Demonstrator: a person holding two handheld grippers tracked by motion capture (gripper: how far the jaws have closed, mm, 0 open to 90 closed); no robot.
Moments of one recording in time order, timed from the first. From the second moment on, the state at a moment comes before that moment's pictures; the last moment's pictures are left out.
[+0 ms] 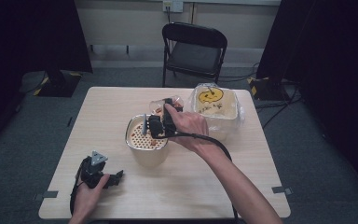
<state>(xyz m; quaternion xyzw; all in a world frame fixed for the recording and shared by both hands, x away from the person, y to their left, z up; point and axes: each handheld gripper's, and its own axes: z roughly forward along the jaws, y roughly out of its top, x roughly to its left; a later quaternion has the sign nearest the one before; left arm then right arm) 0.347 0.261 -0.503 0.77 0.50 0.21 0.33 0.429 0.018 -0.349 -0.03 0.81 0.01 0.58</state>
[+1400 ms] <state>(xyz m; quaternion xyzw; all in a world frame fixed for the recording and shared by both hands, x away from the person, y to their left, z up) 0.347 0.261 -0.503 0.77 0.50 0.21 0.33 0.403 0.028 -0.373 -0.26 0.62 -0.14 0.72</state>
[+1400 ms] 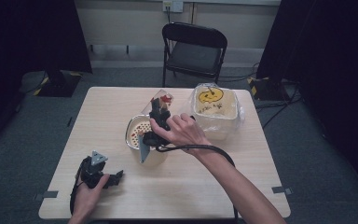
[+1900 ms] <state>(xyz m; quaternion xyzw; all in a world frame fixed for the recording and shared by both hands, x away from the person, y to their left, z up) 0.347 0.261 -0.503 0.77 0.50 0.21 0.33 0.399 0.029 -0.375 -0.31 0.58 -0.17 0.74</state>
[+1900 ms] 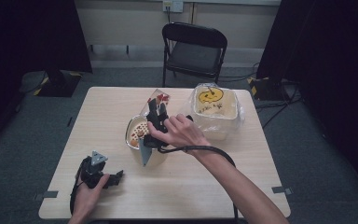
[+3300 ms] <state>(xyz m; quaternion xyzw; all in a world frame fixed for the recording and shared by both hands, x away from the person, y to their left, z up) 0.347 0.261 -0.503 0.77 0.50 0.21 0.33 0.411 0.021 -0.350 -0.17 0.72 -0.07 0.67</state>
